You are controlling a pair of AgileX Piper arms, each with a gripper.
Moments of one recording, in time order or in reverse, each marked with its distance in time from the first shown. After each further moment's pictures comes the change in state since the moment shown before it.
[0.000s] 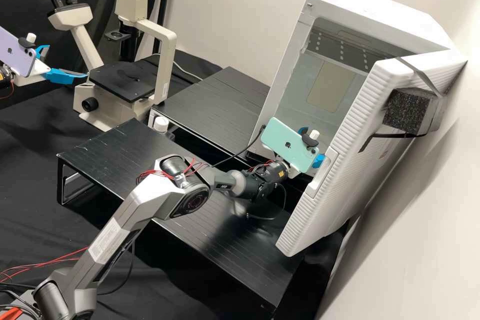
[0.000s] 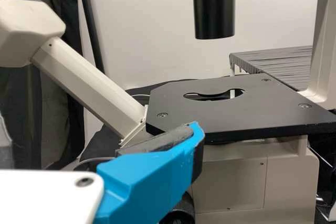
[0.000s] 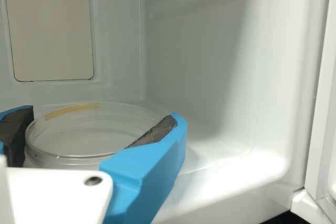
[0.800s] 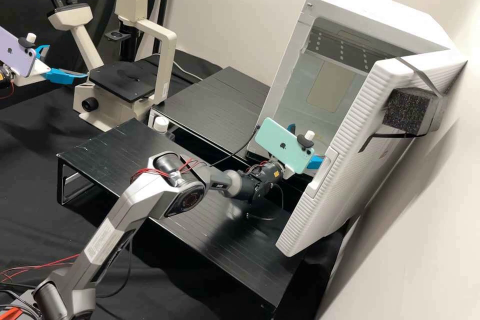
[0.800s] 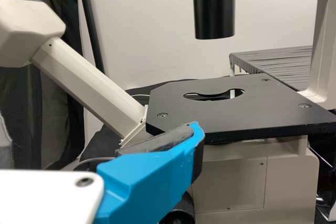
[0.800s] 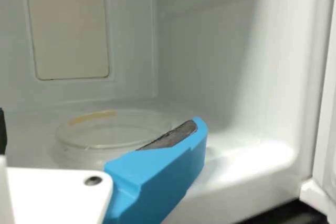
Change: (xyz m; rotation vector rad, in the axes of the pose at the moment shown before) left arm 0.000 0.000 0.000 0.000 0.000 0.000; right arm -0.022 0.001 -0.007 0.039 0.012 -0.051
